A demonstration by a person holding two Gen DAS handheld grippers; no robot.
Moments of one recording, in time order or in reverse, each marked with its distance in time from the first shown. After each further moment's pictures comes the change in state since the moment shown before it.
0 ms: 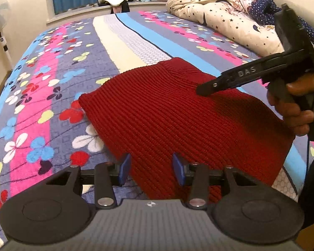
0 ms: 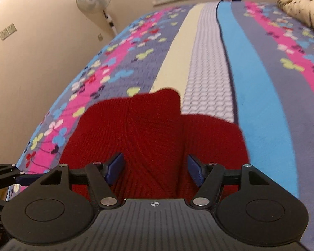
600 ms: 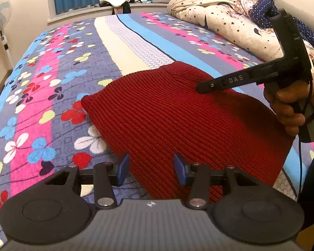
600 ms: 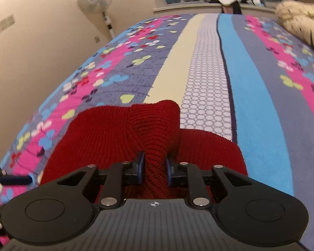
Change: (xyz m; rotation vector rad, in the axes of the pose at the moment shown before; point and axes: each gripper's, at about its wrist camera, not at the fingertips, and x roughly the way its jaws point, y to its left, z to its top) left arm -0.003 0.007 0.002 -0.023 -0.007 -0.011; right arm 0.008 0.013 0.003 -0.108 -0.056 -0.097
